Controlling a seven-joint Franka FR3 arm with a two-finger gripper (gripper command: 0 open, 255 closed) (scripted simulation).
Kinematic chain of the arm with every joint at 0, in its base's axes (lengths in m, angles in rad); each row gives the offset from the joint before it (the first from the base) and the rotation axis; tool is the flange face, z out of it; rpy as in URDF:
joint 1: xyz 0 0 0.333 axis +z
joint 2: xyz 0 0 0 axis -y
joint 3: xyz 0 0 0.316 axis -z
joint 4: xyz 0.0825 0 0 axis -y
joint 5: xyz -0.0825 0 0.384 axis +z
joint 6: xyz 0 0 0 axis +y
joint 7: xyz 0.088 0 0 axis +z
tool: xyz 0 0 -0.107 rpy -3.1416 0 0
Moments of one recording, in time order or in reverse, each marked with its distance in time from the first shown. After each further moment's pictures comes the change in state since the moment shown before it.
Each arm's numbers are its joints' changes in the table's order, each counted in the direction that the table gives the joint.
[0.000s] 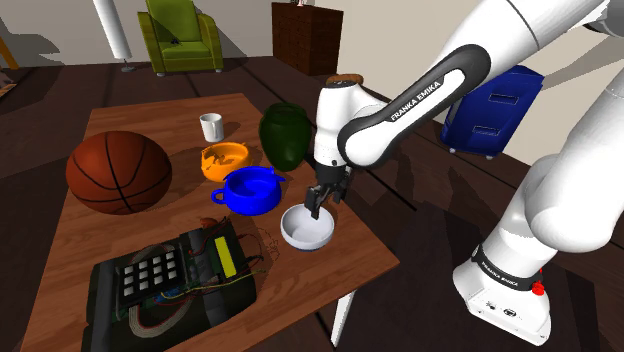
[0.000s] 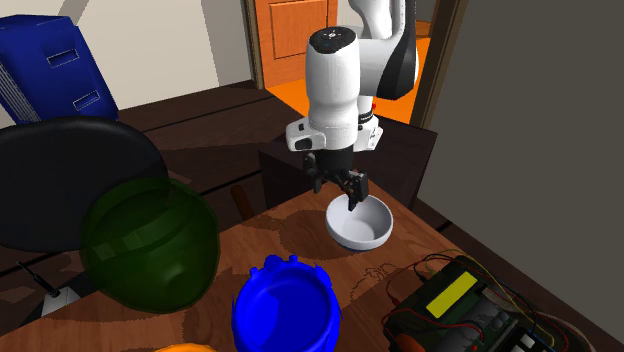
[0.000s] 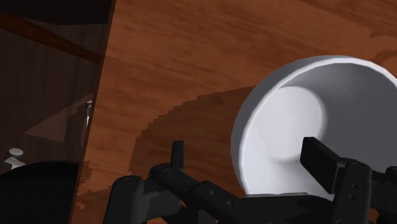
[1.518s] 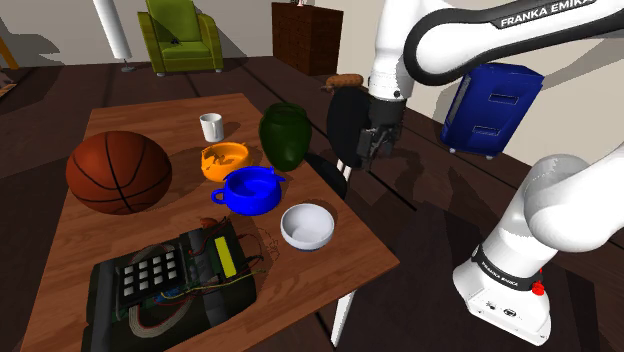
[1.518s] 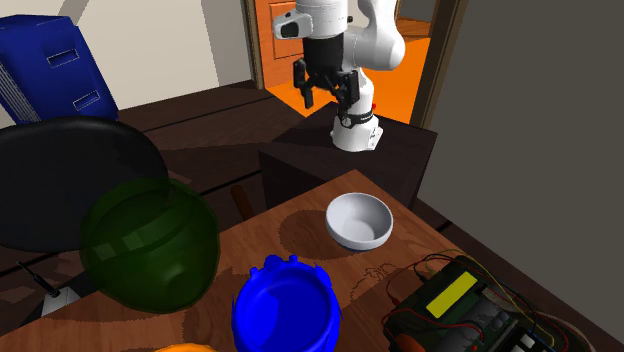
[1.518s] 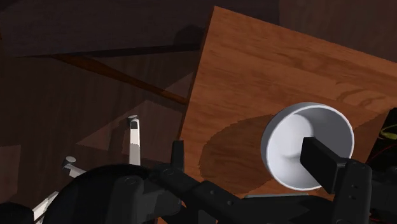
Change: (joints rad) arm -0.027 0.536 0.127 -0.049 0.039 0.525 0.125
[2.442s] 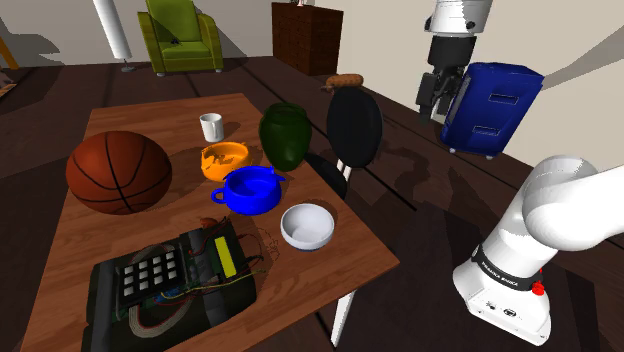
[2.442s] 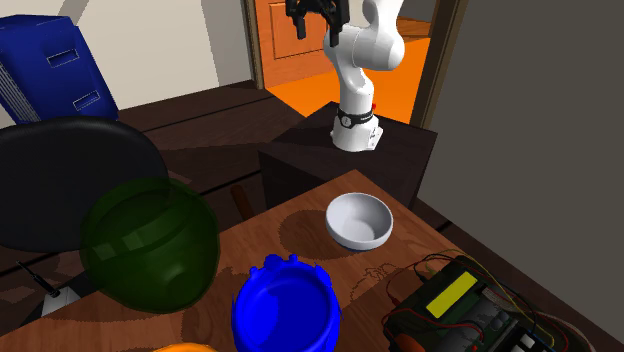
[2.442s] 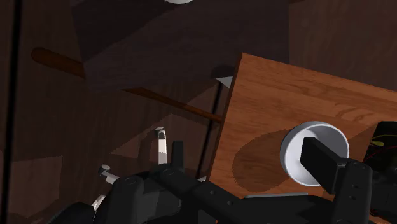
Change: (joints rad) arm -0.055 0.255 0.128 0.140 -0.092 0.428 0.082
